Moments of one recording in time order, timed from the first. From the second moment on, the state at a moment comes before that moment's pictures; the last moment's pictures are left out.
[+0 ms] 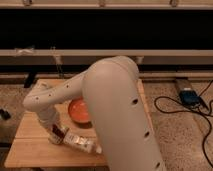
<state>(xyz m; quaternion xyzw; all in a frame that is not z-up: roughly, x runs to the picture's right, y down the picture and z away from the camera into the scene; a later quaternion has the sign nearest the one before) -0.271 0.214 0.758 -0.35 0.14 0.38 0.85</state>
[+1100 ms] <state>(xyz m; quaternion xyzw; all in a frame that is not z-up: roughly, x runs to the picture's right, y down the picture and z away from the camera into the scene) -0.259 0.172 0.733 -0.36 0.09 0.42 0.83</state>
